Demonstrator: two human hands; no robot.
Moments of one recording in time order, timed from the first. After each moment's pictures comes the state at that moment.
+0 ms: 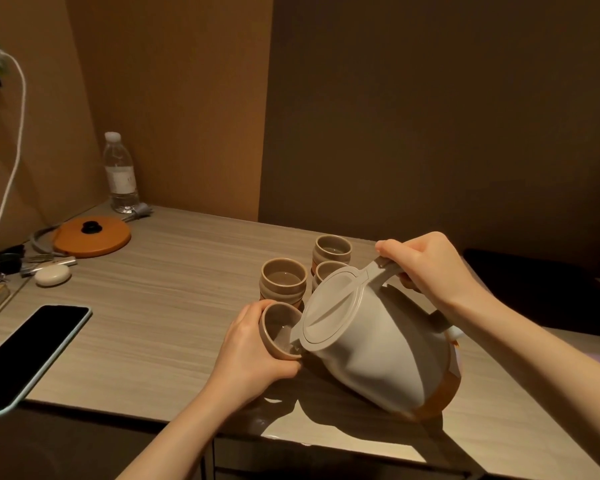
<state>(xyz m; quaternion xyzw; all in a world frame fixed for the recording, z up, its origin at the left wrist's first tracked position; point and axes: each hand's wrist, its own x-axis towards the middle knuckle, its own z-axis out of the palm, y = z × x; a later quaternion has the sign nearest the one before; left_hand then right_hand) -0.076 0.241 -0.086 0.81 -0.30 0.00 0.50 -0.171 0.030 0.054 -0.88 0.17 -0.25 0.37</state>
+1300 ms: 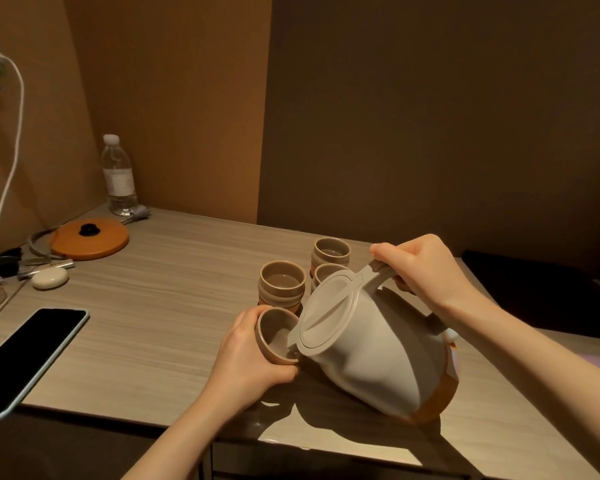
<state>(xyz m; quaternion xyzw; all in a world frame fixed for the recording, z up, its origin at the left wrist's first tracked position) -0.075 0.242 -0.093 0.81 -0.29 -0.01 0.51 -0.167 0.032 0.051 -0.88 0.17 -0.25 0.36</state>
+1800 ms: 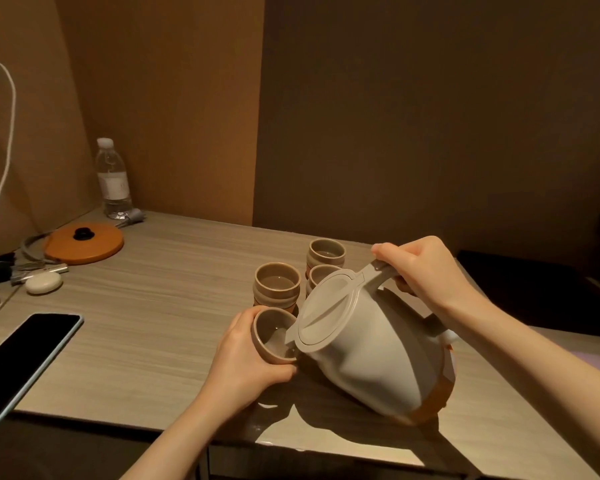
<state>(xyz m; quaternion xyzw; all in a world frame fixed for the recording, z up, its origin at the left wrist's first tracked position) -0.075 0.239 -0.091 0.80 -0.29 -0.02 0.53 -0.176 0.026 0.053 -0.88 0.17 -0.25 0.37</state>
